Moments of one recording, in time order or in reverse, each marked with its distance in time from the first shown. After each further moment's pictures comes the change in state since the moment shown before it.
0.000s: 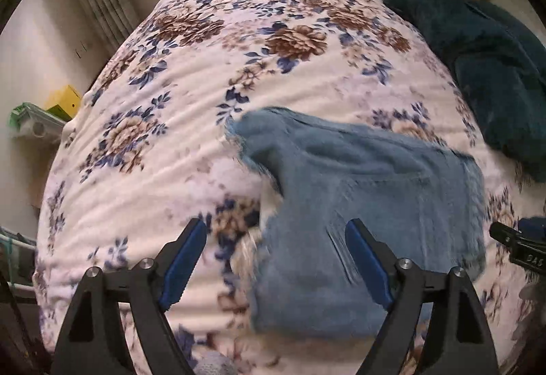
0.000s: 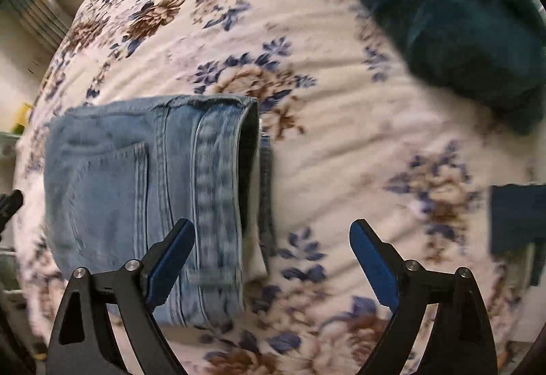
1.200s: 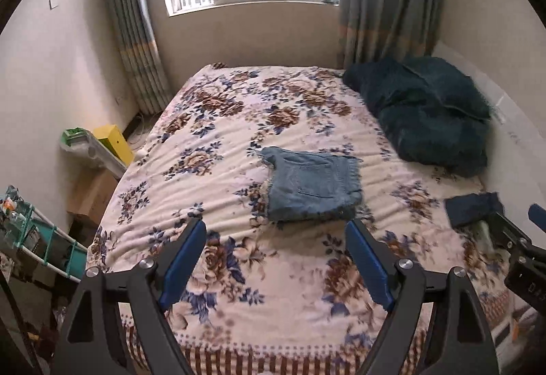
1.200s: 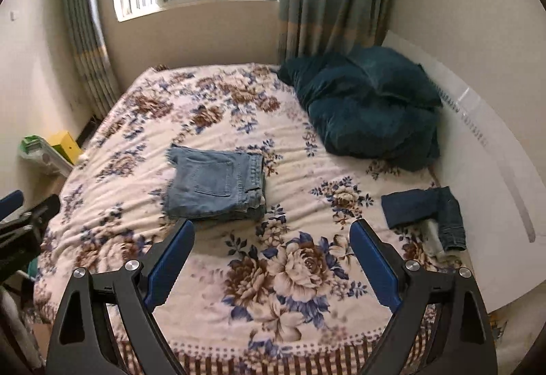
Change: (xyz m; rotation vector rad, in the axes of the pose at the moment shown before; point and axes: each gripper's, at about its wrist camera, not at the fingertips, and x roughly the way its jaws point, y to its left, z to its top) left arm -0.429 0.017 -0.194 0.018 -0.301 -0.039; right arm -0.499 0.025 -0.328 -0.034 -0.483 -0.064
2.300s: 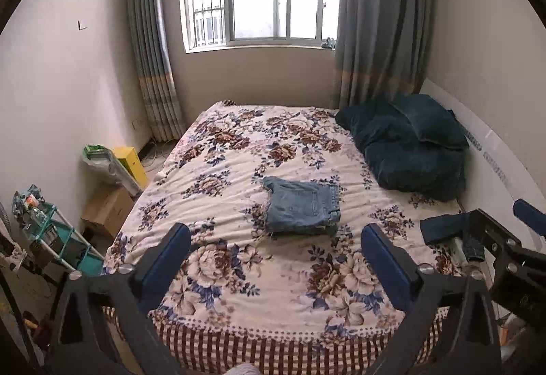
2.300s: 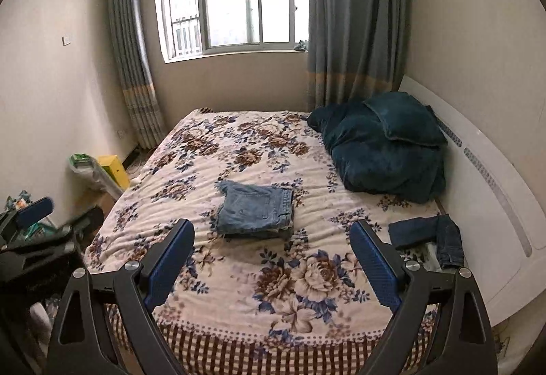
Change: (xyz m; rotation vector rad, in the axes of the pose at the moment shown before) left arm -0.156 -0.020 -0.034 -0.037 -0.162 0.026; right arm -0.223 -0.028 -0.022 -0.031 -0.175 0.146
